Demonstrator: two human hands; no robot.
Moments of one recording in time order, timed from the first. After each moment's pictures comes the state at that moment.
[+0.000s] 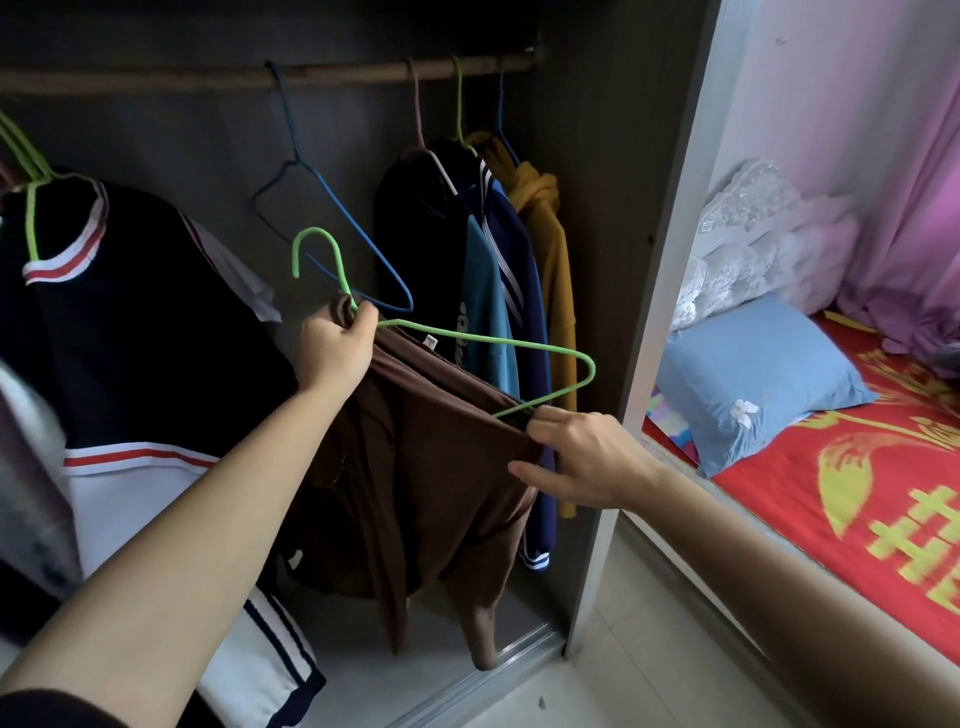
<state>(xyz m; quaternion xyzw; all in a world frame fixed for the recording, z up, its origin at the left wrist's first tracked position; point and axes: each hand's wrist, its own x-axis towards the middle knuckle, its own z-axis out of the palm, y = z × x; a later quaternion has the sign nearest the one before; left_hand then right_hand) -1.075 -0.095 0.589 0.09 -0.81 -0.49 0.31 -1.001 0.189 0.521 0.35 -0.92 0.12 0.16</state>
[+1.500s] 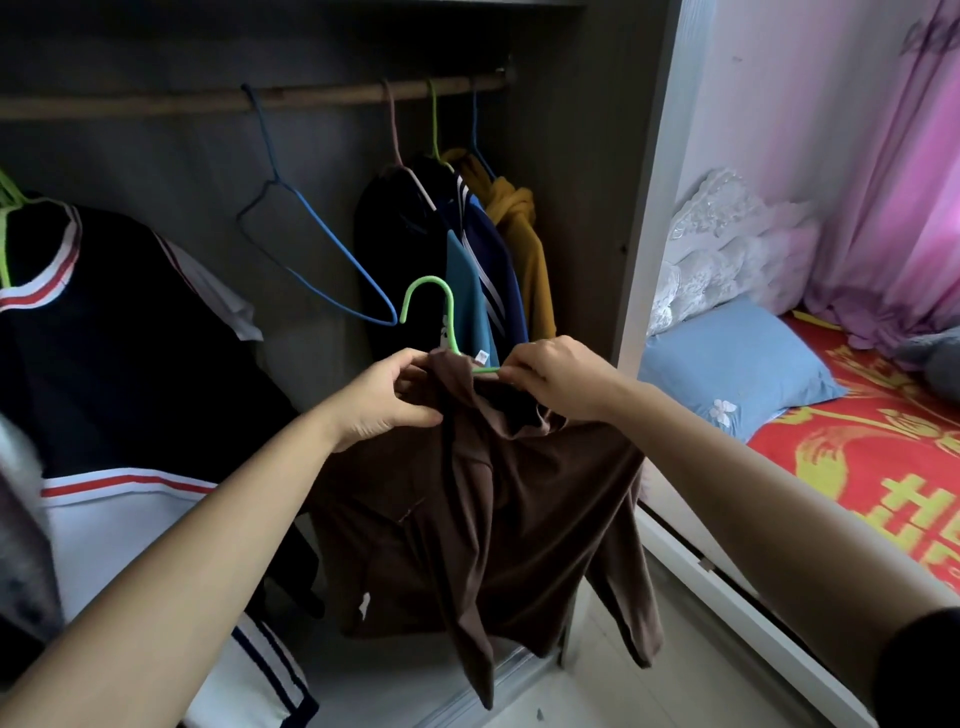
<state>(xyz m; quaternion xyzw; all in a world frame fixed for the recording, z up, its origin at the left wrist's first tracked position) -1.055 -0.080 0.576 -0.19 -0.83 -0.51 -0.11 -1.049 0.185 0.589 0.28 -0.94 0.14 0.13</state>
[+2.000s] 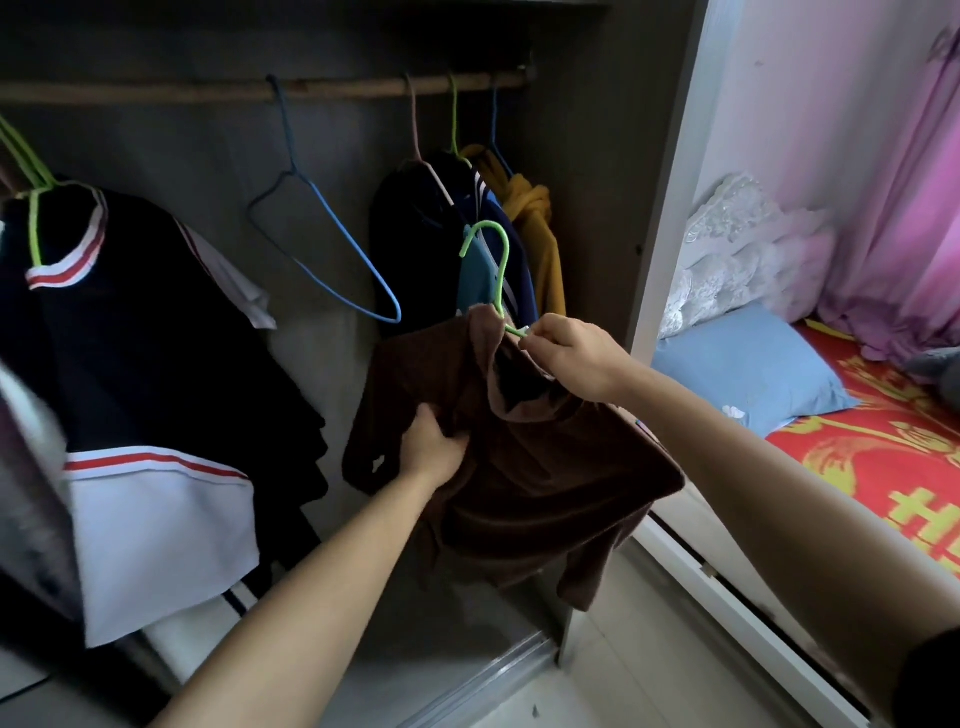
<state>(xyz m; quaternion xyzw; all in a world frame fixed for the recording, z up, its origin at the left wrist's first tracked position) -1.043 -0.025 0.489 0.06 -0.88 -0.47 0.04 -1.039 0.180 0.611 0.15 -0.94 0.29 0.08</state>
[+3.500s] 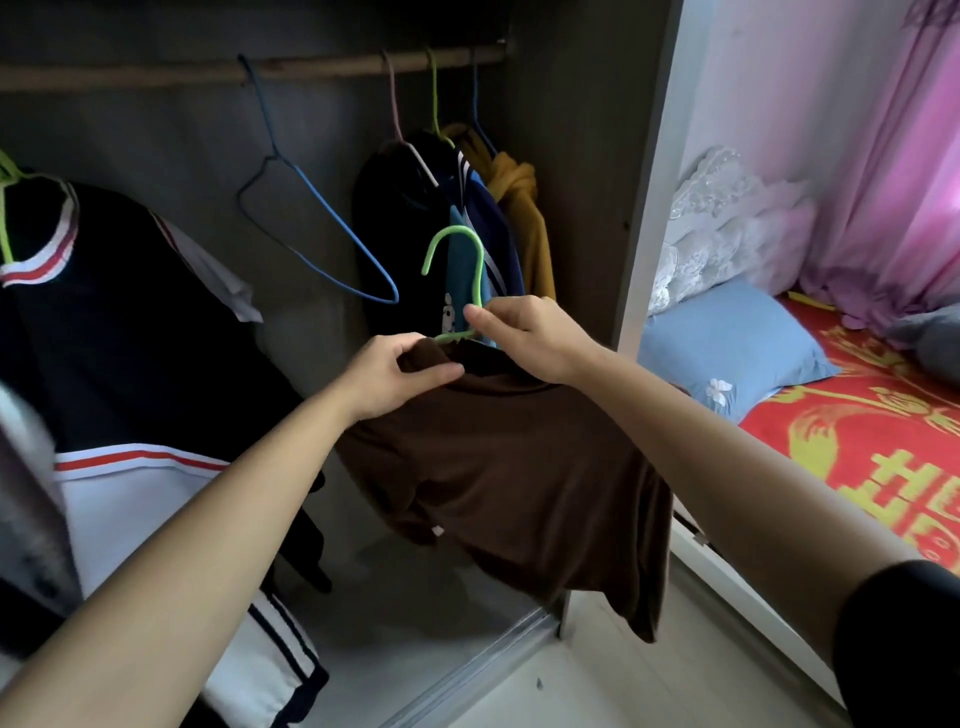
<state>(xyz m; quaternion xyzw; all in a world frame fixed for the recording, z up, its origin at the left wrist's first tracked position) -1.045 -0.077 0.579 -0.20 -0.86 -0.47 0.00 -1.037 0.147 0.606 0.22 -0.91 0.34 0.13</state>
